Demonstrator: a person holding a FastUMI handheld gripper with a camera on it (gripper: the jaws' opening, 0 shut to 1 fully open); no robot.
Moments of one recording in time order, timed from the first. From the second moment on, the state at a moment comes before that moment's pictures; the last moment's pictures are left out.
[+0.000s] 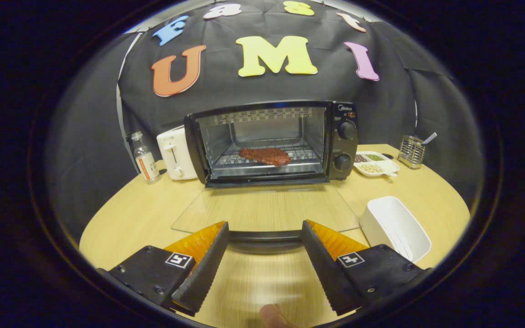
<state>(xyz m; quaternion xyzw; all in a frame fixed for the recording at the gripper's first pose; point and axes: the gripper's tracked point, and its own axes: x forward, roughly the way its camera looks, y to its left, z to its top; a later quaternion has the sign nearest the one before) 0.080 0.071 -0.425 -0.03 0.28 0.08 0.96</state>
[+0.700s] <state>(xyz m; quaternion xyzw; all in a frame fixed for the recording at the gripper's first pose) 0.072 0.072 -0.463 -0.03 0.35 0.05 0.94</state>
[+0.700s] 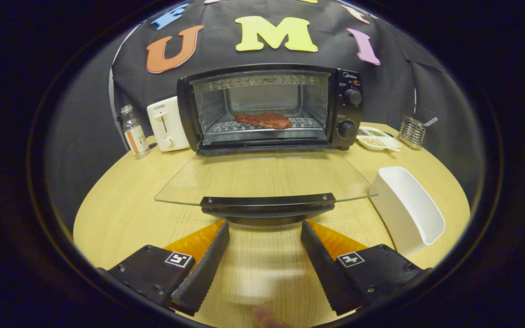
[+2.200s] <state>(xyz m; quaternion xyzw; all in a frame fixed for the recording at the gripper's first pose) 0.142 0.096 -0.338 -0.04 0.21 0.05 0.98</state>
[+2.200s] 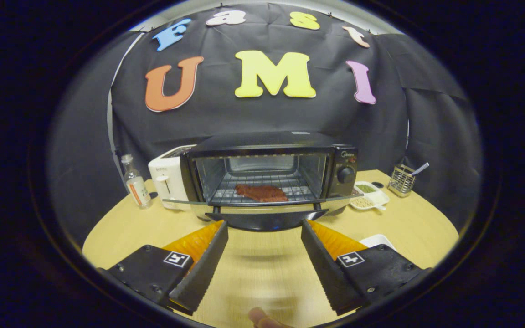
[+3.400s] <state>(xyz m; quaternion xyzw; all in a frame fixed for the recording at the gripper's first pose) 0.024 0.051 -0.102 -0.03 0.05 0.06 1.00</state>
